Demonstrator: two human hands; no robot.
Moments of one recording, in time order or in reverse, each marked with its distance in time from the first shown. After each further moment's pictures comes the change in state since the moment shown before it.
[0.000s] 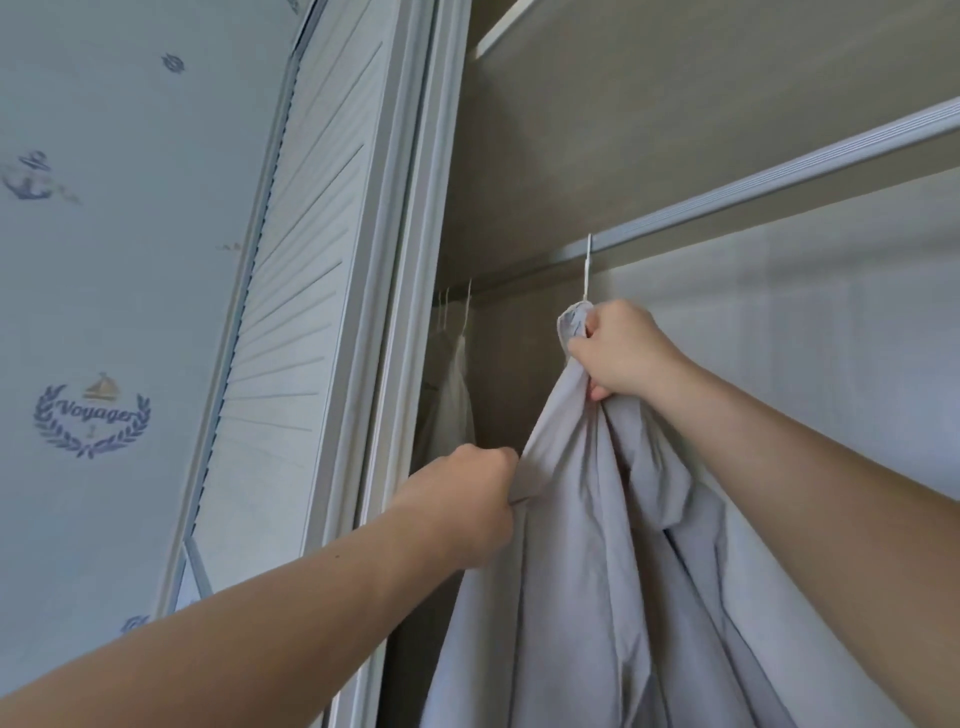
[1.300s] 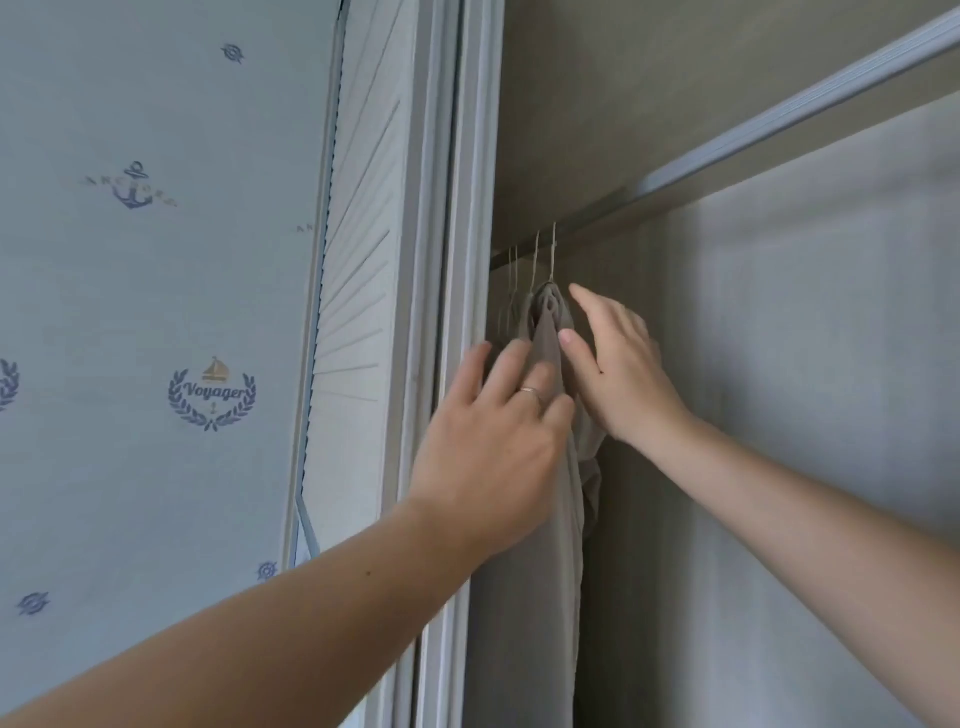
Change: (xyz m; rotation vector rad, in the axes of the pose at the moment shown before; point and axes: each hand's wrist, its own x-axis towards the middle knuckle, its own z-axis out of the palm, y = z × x) left_hand -0.027 -0.018 -0.013 0.638 0.445 0.222; right_hand -0.025 0.009 0.109 0.214 0.119 -0.337
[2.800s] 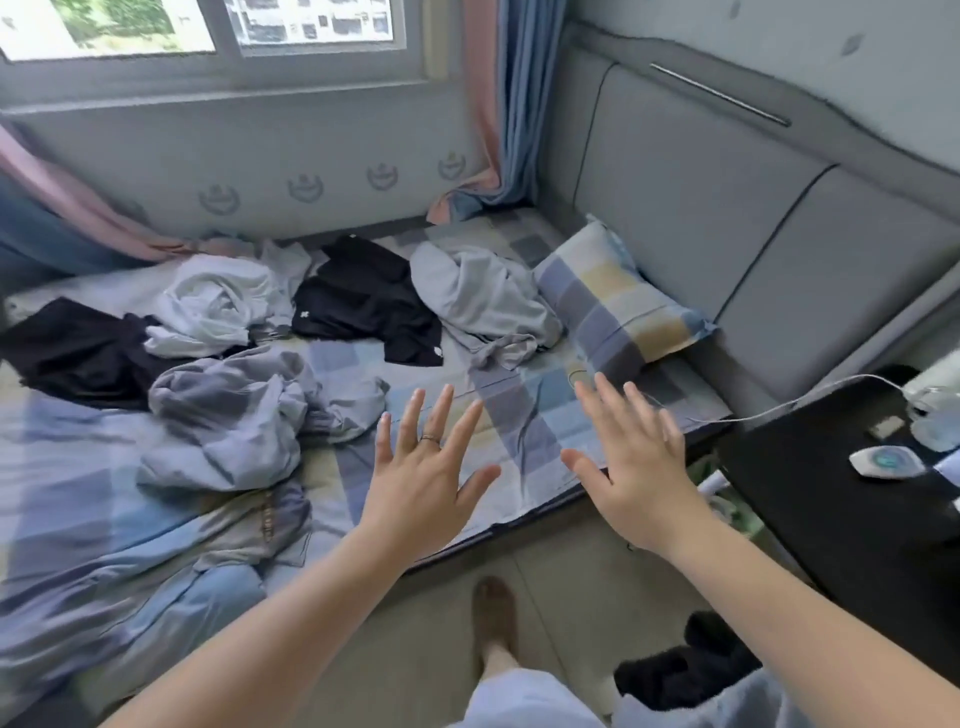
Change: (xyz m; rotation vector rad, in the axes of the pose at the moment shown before) left_hand -0.861 -0.057 -0.650 0.592 -1.138 -1.733; right_hand -0.587 -0.898 0.071 0.926 -1.287 -0.933
